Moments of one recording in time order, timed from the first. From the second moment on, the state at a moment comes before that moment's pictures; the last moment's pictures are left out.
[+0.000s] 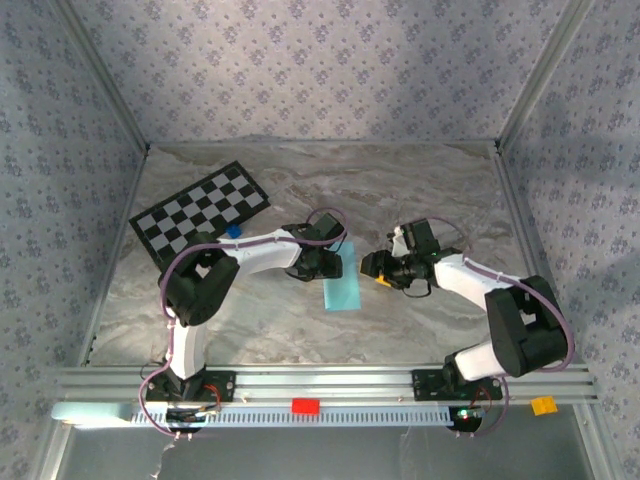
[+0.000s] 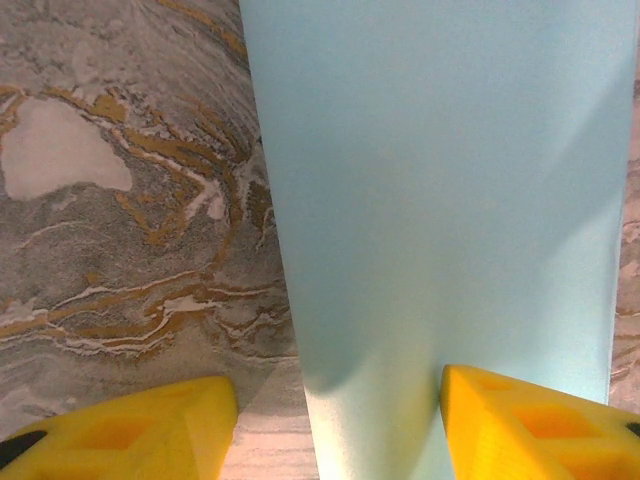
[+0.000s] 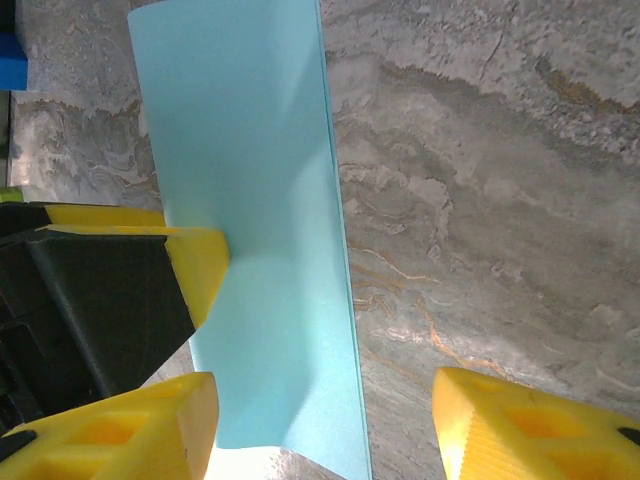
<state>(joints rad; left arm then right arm) -0.85 1.94 1.27 -0.55 0.01 -0.81 0.34 1.43 0.65 -0.24 -0.54 0.62</state>
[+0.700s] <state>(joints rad) -0.85 1.95 1.28 -0.56 0.01 -0.81 0.39 1.58 0.74 -0.22 -0.57 0.59</state>
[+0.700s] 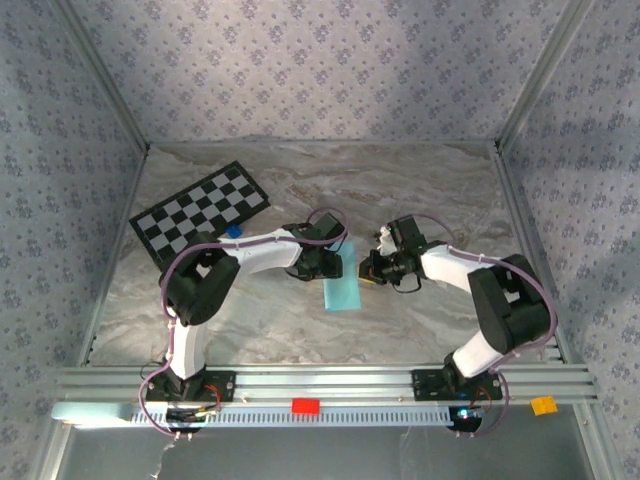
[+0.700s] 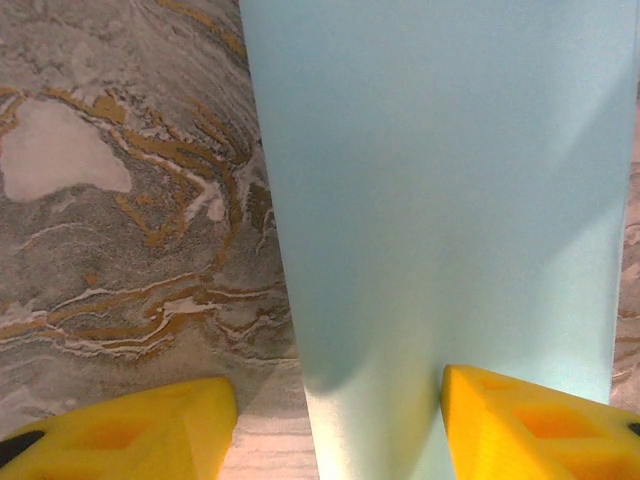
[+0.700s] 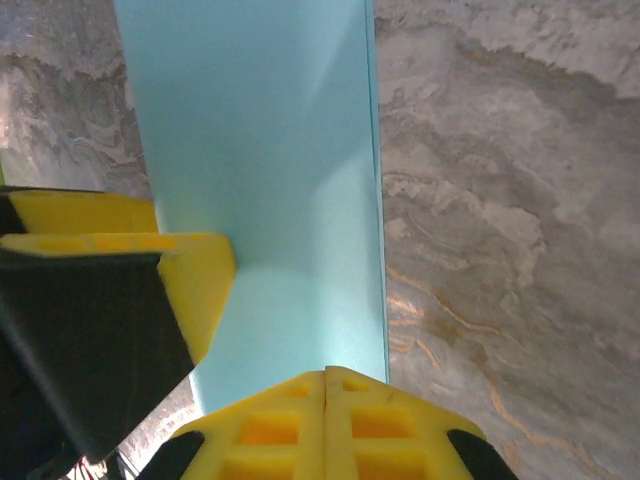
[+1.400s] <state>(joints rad) -0.85 1.96 1.29 -0.58 0.01 -0.80 0.41 1.65 0.78 -0.18 -0.57 0.61</state>
